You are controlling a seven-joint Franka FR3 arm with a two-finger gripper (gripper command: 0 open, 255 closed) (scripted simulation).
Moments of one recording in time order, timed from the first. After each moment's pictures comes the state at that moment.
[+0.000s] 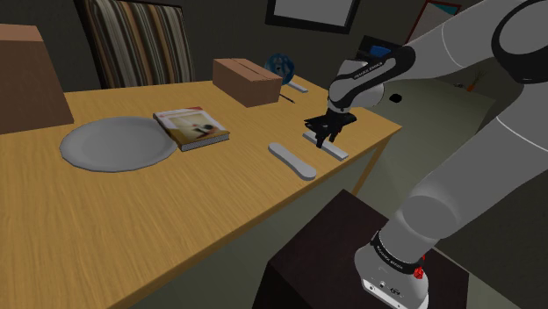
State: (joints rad) arm -0.15 -0.15 -0.34 -2.51 -0.09 2.36 -0.34
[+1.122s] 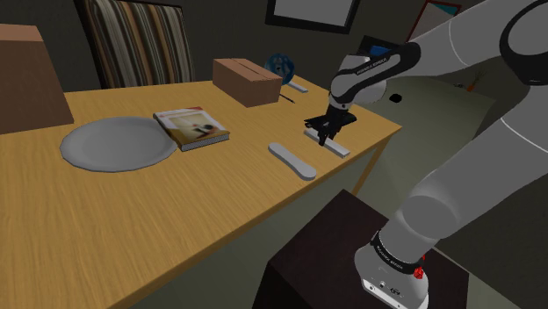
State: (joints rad) arm -0.15 -0.18 -0.34 -2.50 -0.10 2.31 -0.33
